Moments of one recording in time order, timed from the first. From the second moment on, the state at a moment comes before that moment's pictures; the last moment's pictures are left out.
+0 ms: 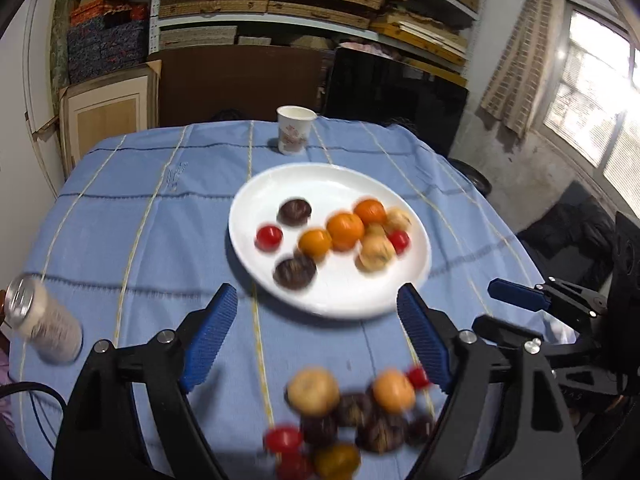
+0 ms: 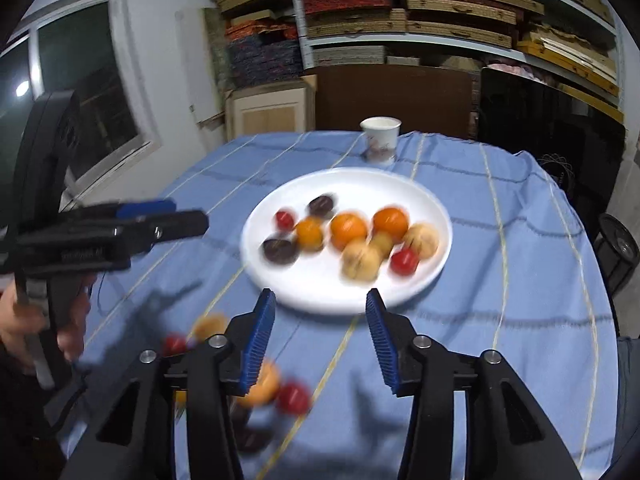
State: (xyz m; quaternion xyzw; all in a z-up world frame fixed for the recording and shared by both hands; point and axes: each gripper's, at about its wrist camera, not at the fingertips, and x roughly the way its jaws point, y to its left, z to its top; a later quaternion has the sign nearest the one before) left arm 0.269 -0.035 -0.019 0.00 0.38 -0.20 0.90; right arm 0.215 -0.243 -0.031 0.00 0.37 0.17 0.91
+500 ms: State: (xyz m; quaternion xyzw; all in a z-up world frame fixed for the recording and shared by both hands) left arm 0.160 0.000 -0.104 0.02 0.42 -0.15 0.89; right arm 0.145 -0.193 -0.110 -0.02 0.42 0.19 0.88
